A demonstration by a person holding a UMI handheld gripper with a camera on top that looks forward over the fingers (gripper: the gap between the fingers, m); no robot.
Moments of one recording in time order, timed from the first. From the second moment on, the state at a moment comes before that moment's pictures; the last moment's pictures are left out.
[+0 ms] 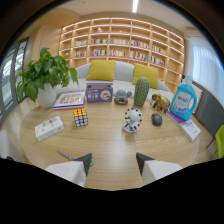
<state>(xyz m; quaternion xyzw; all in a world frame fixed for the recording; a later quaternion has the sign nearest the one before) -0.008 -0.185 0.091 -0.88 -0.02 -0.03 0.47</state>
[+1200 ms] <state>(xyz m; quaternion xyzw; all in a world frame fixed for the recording) 0.206 -0.034 0.051 -0.89 -0.01 -0.07 0.45</state>
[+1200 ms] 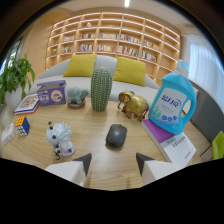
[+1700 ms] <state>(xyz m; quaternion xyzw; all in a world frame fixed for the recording) 0.215 -0.020 0.041 -0.89 0.00 -0.07 0.44</state>
